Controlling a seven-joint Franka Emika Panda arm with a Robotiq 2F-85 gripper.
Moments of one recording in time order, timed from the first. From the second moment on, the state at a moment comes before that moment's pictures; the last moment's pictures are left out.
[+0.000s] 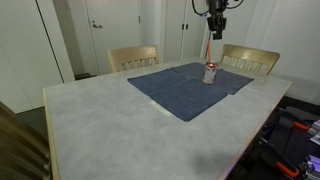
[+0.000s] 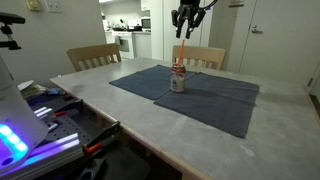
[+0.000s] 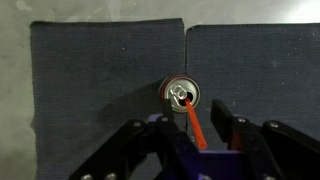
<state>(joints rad) -0.16 0.31 -0.11 -1.76 -0.03 1.80 -0.27</state>
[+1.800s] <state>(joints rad) -0.16 0.40 -0.07 -1.74 0.04 1.89 -0.27</state>
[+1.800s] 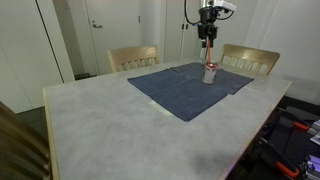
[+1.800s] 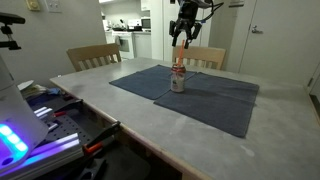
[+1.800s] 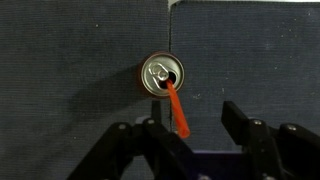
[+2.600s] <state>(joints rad) -0.18 0.40 -0.08 -1.74 0.03 1.88 -0.27</state>
